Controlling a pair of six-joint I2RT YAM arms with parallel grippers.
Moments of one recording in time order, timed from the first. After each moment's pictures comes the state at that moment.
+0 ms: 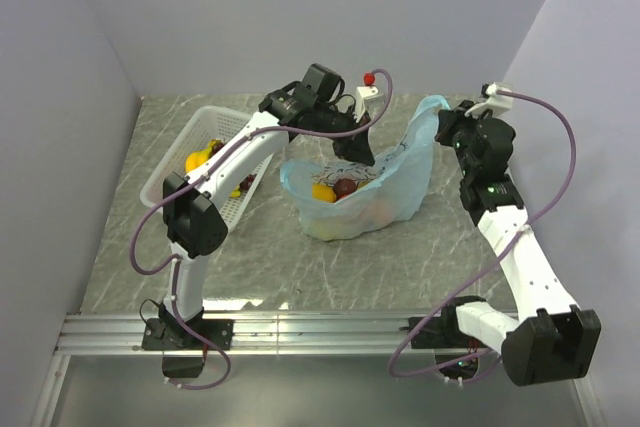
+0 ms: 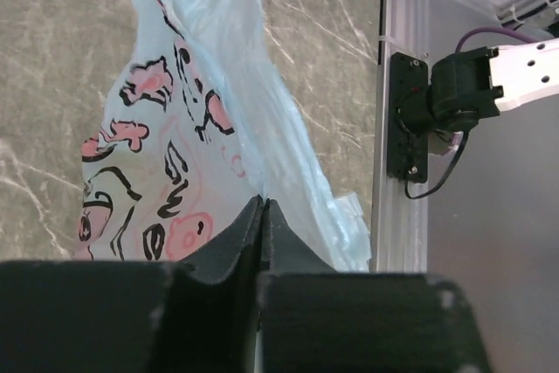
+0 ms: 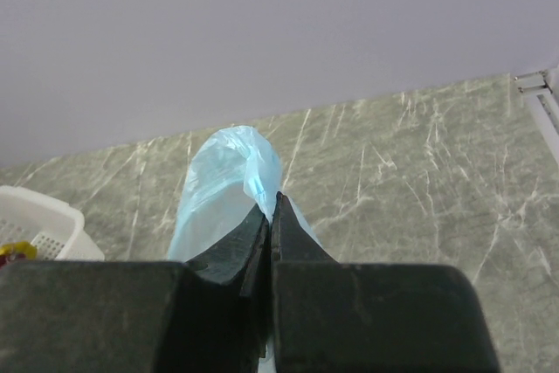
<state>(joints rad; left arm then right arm) -0.68 2.04 2.13 -0.80 0.84 0.15 0.09 1.06 0.95 0.08 0.06 0.30</state>
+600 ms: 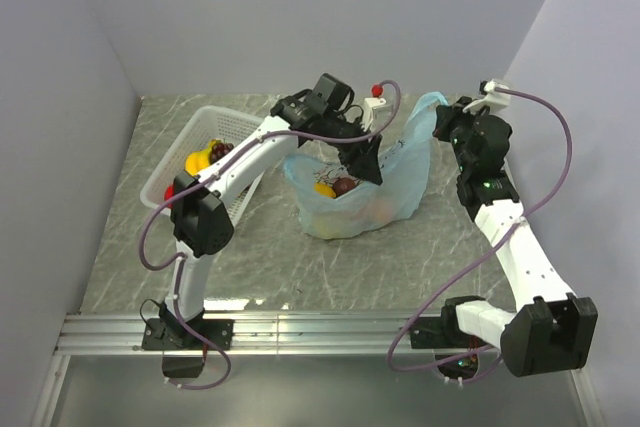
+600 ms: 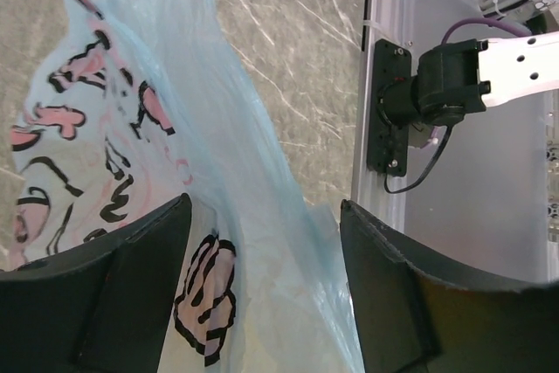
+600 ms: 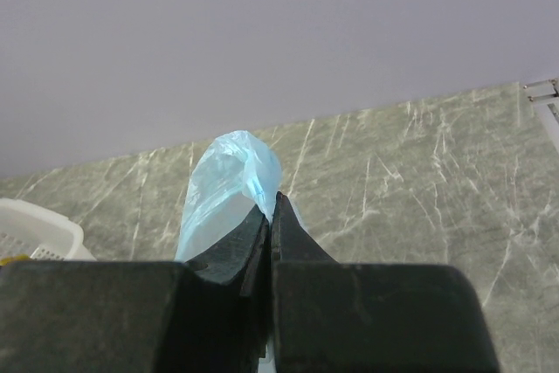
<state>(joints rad) -0.71 2.08 2.12 -0.81 0.85 0.10 0.09 1.12 0.95 0.16 0.06 0.31</state>
